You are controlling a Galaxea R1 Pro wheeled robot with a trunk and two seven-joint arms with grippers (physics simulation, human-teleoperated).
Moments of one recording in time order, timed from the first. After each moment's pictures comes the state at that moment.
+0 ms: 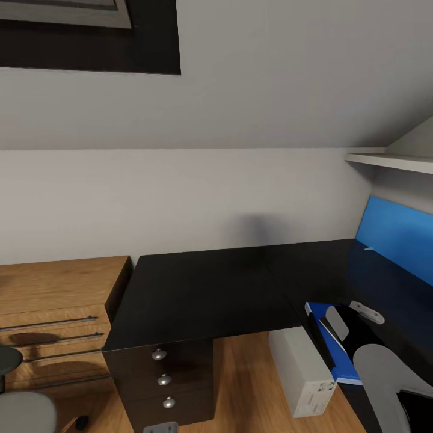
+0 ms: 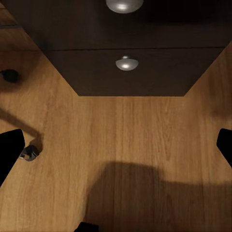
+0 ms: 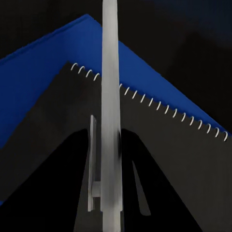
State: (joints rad) left arm -0.09 0.06 -0.71 -0.92 0.66 0.07 0.69; right arm -0.81 -0.16 -0.19 -0.47 -0.36 0.31 -0.64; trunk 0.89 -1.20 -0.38
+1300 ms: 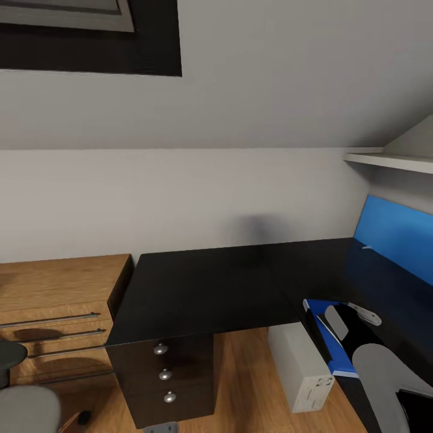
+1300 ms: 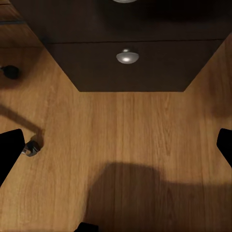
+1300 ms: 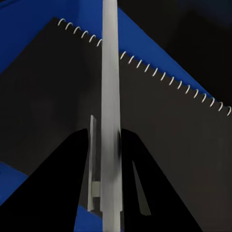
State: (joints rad) left arm -0.09 0.06 -0.71 -0.92 0.66 0.07 0.68; right arm -0.81 -0.16 -0.20 -0.47 -0.36 0.40 -0.64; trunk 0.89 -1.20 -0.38
